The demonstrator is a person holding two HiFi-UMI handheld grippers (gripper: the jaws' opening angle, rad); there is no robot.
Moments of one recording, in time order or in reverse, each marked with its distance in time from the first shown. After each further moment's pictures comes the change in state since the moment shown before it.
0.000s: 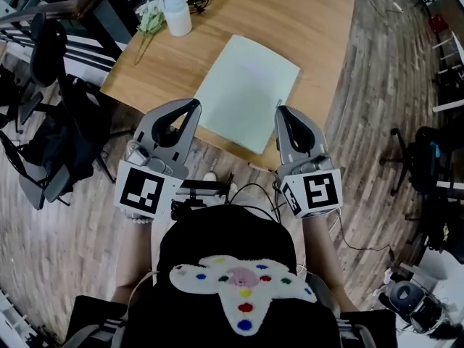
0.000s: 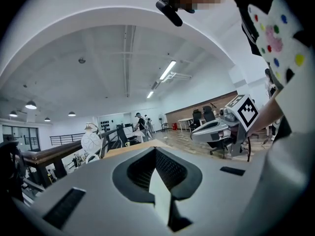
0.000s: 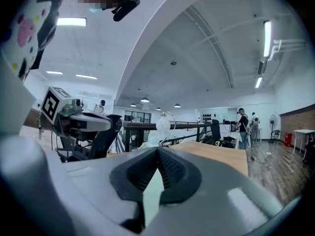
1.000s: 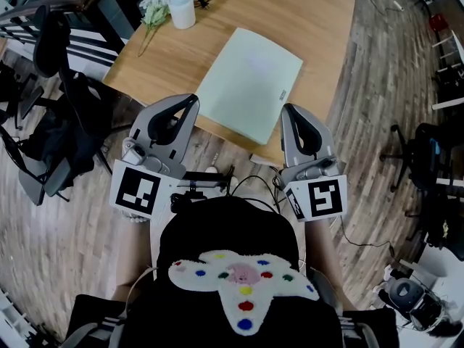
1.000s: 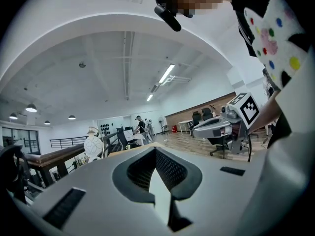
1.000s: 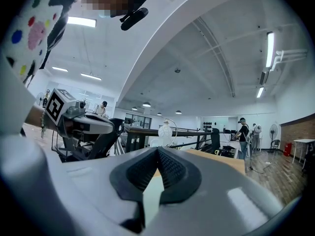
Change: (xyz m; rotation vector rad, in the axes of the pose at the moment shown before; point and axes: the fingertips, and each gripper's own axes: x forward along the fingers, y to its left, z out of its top) left arm -0.024 -0.004 0.006 0.017 -0.013 0.003; right arm -0.023 0.019 0.023 -0.072 -0.064 0.005
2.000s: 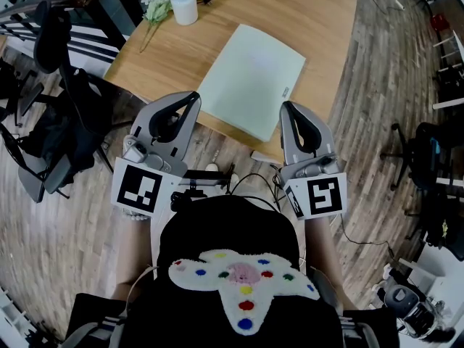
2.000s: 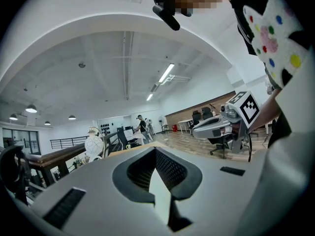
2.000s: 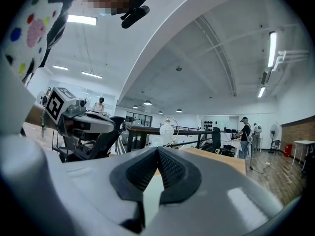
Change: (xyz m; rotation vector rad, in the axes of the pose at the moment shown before) left arm 0.001 0.000 -0.005 0.014 0.008 0.001; right arm 0.005 0.004 -0.005 -0.005 0.020 0.010
